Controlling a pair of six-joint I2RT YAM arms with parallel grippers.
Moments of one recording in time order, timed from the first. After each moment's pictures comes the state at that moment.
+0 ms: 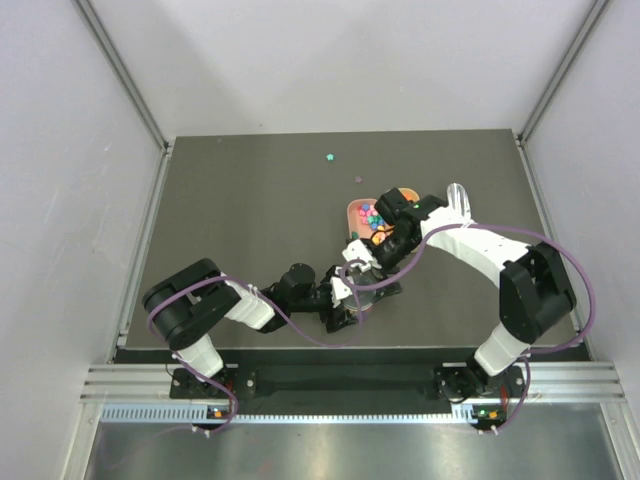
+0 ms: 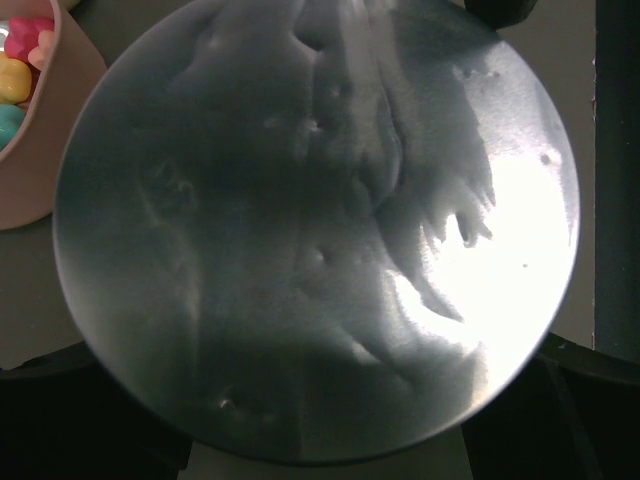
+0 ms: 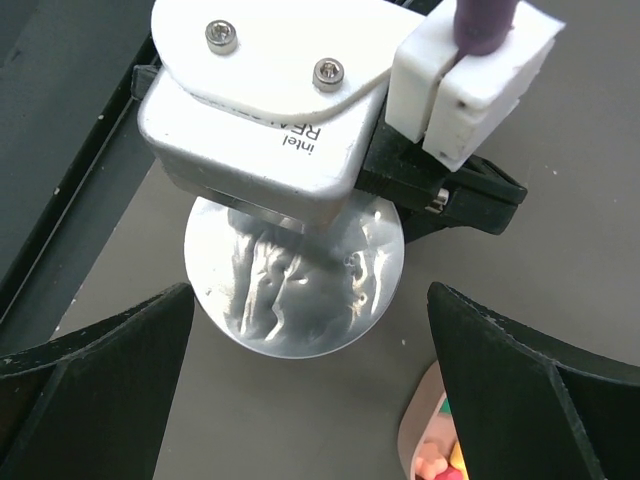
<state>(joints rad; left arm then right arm) -0.87 1.68 0.42 0.82 0.46 0.26 0.61 1.63 1.22 -1.01 -0.83 -1.47</state>
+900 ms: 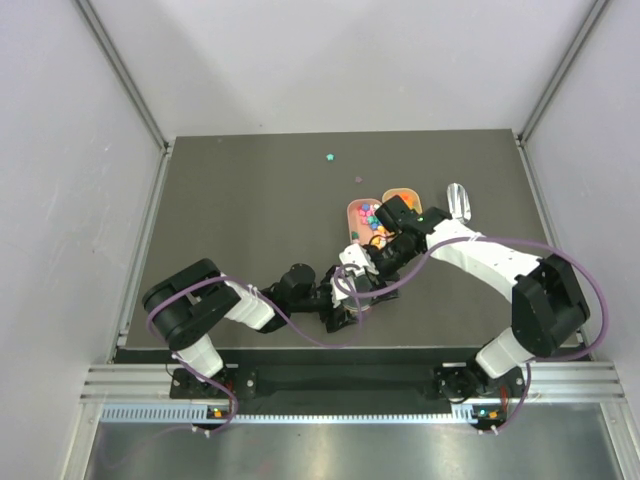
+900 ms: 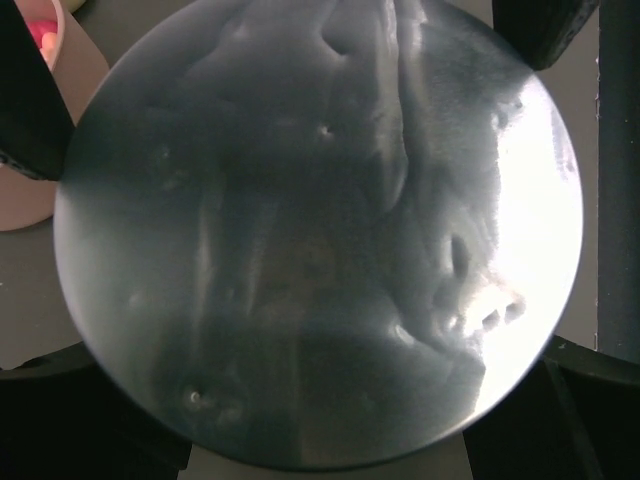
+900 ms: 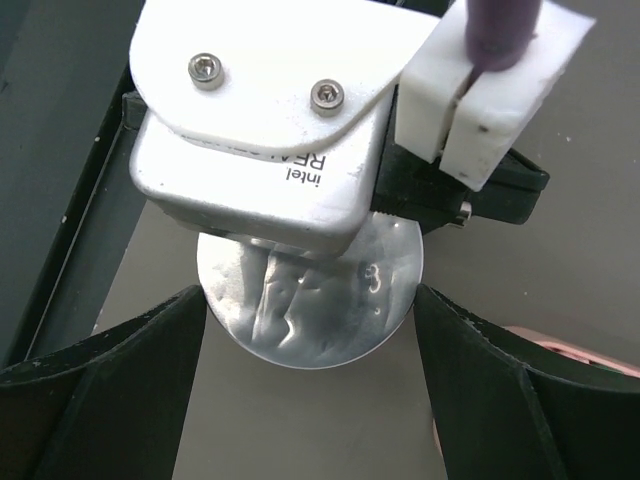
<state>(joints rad) -0.87 1.68 0.42 0.82 0.45 0.26 0.65 1.54 1.12 -0.88 -0.77 -1.27</state>
